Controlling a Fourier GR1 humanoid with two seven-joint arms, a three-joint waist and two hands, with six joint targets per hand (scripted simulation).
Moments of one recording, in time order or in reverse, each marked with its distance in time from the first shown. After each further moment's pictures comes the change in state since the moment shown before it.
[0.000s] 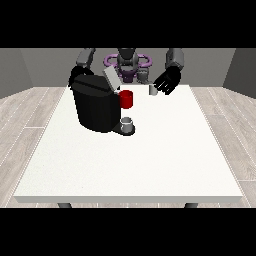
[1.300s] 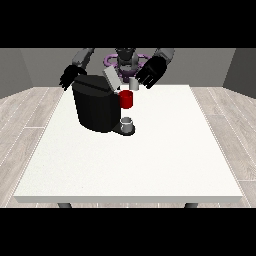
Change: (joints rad) left arm -0.287 0.101 0.114 0.013 0.005 -0.069 0.098; right arm -0.075 -0.013 0.026 -0.090 0.020 -0.003 0.013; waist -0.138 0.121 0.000
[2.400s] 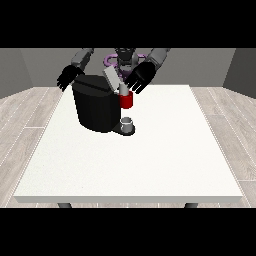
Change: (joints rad) left arm -0.039 -0.058 -0.017 0.029 -0.044 0.017 0.019; right arm -0.014 -0.001 -0.021 -0.014 -0.019 -0.007 0.011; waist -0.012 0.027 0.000
